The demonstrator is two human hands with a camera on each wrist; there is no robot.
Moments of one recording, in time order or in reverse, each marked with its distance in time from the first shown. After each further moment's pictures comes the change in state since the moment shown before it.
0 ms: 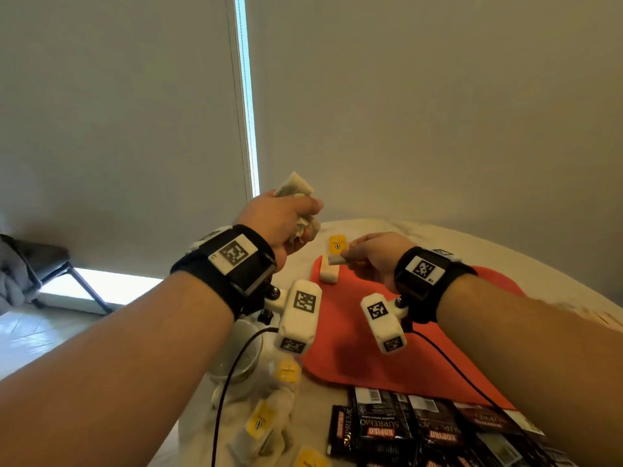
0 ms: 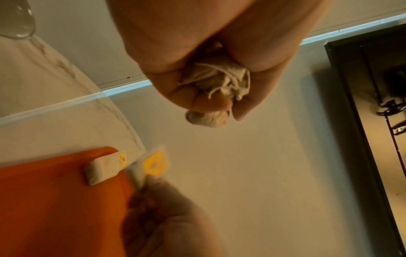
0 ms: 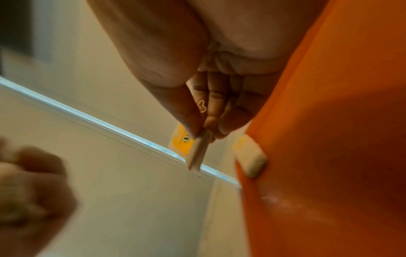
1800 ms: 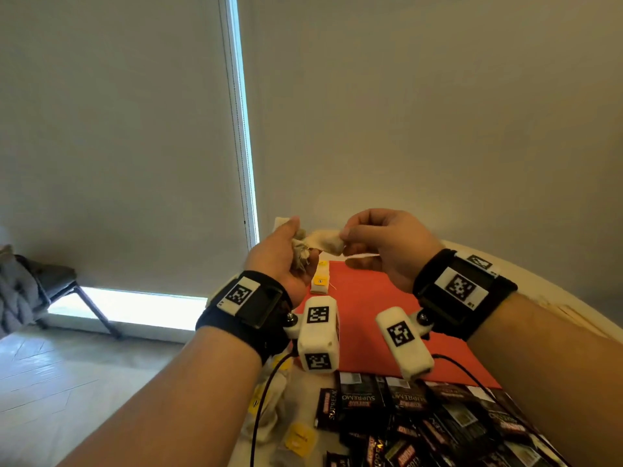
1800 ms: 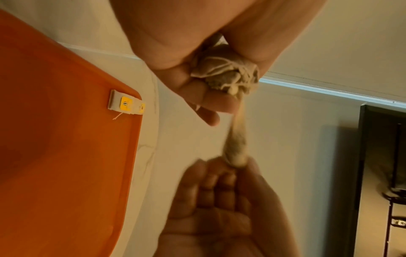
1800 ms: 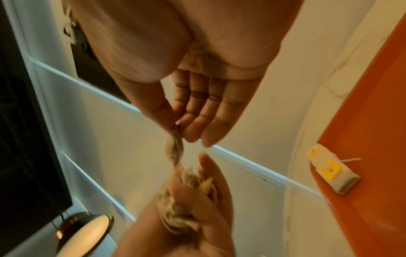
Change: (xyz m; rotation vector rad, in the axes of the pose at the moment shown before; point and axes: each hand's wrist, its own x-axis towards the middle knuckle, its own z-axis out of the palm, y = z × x) left_hand -0.063 -0.018 0.015 -0.379 0.063 -0.273; right_hand -0.118 -0.038 -0.029 0.163 -0.172 -0.360
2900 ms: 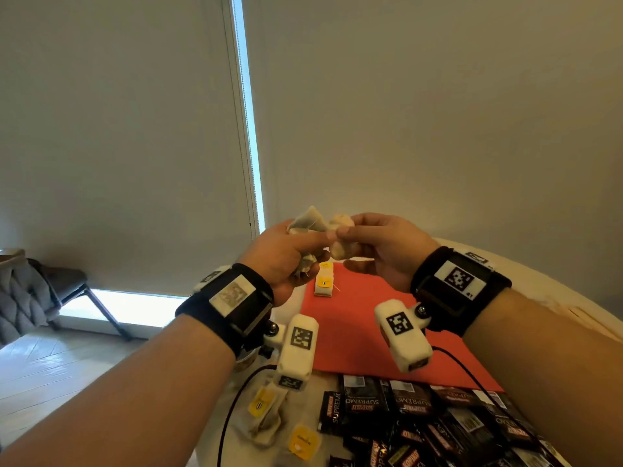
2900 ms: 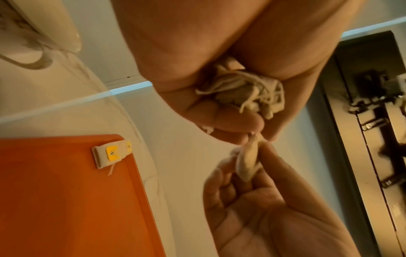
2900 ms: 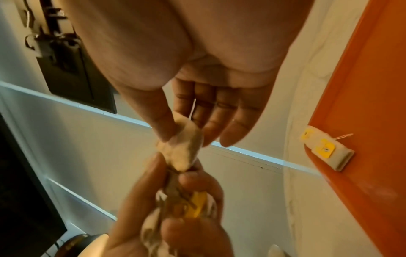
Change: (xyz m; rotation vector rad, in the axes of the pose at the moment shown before) left_hand 0.000 0.009 -0.010 0.464 -0.281 0.277; right_hand 0.016 0.009 -0.004 0.045 -0.099 0.076
